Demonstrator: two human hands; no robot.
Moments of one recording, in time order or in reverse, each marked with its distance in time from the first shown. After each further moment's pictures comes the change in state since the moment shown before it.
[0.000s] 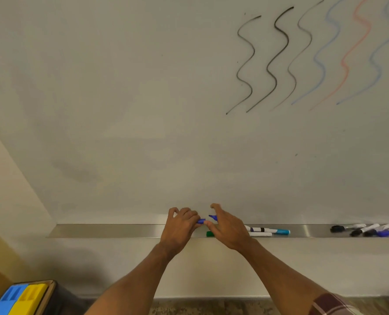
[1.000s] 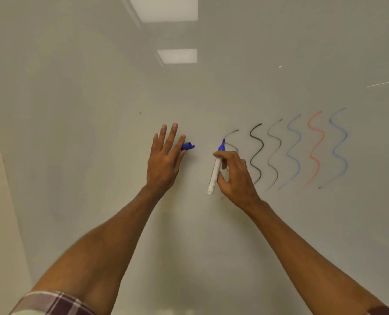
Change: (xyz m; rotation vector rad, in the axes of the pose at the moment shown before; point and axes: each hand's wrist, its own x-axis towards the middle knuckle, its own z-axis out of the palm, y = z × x) left_hand 0.273 -0.087 -0.262 0.158 0.745 0.090; right_hand 0.128 -0.092 -0.282 0.163 0.910 -0.623
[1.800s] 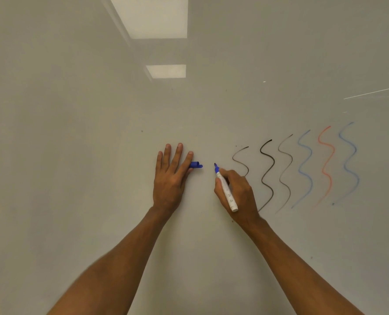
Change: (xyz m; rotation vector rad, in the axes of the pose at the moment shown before) left_hand 0.005 -0.023 0.035 -0.043 0.146 0.061; right_hand 0.017 0.023 0.046 -0.162 0.201 -0.009
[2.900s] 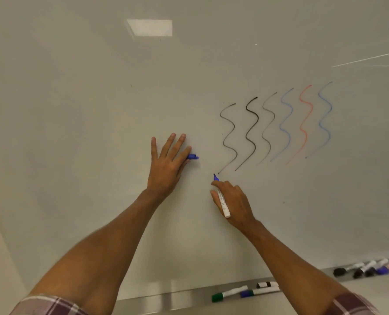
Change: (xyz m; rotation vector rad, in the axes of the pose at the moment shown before) left_hand -0.066 0.032 -0.028 0.012 -0.237 0.089; right_hand -0.130 -0.021 -0.040 -0.194 -0.291 0.108
